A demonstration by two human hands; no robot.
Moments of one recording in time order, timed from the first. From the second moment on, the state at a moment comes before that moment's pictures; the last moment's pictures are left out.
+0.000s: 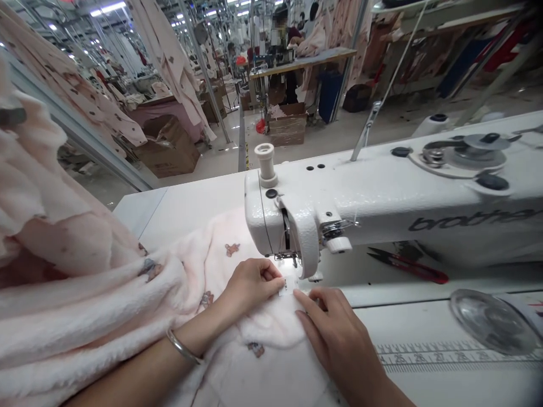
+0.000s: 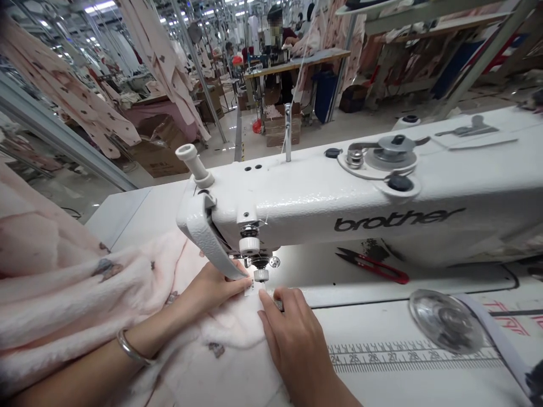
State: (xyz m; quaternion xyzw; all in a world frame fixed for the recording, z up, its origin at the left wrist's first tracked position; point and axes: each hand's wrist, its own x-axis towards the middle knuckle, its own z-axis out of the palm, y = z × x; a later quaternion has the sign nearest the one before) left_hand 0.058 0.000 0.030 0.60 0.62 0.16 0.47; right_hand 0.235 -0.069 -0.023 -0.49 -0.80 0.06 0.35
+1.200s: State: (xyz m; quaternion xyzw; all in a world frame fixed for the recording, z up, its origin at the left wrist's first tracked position) left_hand 0.043 -0.020 0.044 0.76 0.58 0.11 0.28; right_hand 0.230 -0.068 -0.020 -0.48 -0.81 -0.01 0.34
